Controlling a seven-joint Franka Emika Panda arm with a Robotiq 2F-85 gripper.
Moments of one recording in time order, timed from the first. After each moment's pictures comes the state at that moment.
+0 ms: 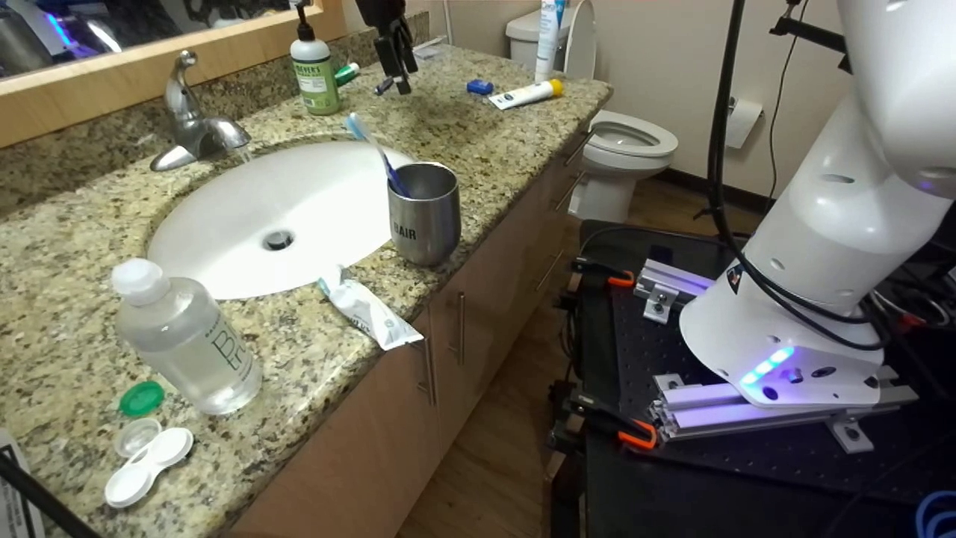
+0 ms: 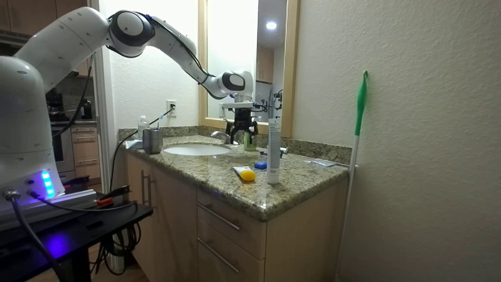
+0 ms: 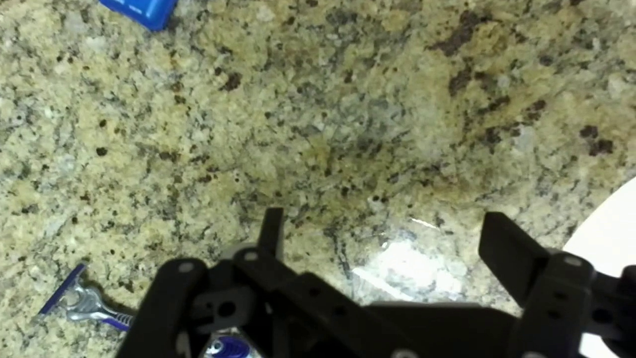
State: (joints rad) arm -0.48 0.74 -0.13 -1.35 -0.16 1.93 -0.65
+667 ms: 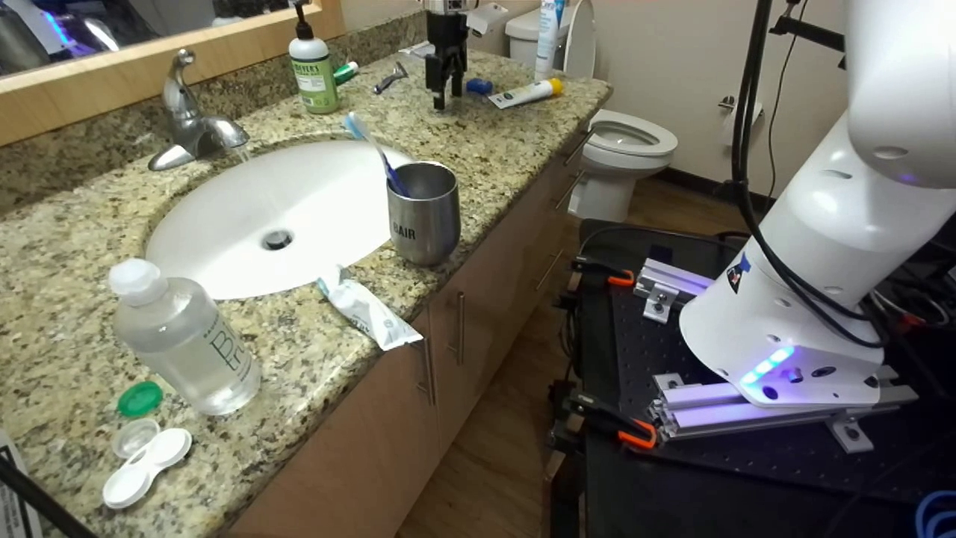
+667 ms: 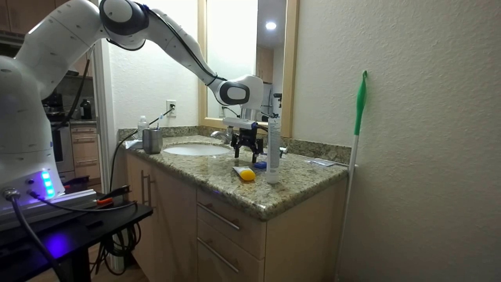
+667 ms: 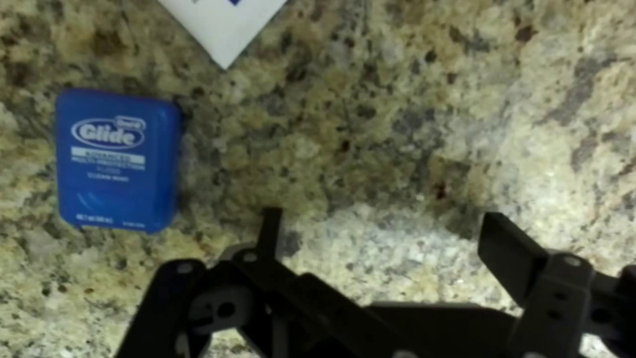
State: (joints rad) arm -0.67 0.69 -0.13 -1.60 0.13 2.22 -0.69
